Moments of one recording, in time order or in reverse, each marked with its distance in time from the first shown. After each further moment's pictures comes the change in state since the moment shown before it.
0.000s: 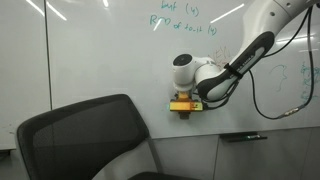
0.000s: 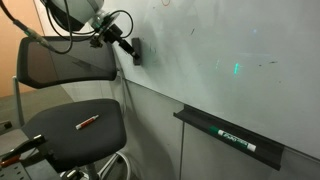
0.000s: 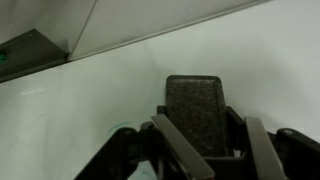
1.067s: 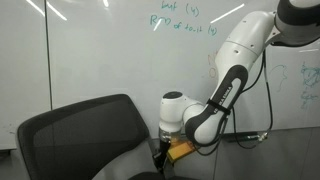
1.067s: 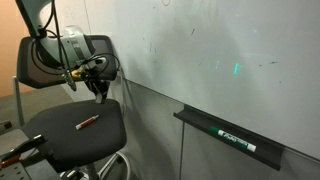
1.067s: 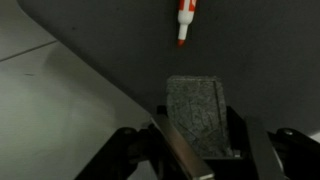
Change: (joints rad) arm 0.003 0.331 0.147 -0.040 0.342 0.279 -0.765
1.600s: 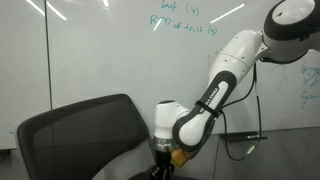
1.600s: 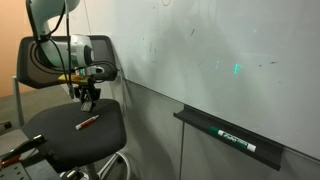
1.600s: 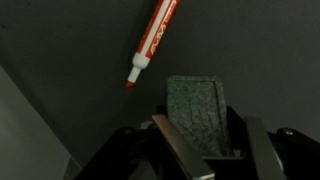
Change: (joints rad) arm -0.177 0.158 0.232 0.061 0.218 -0.113 -0.550
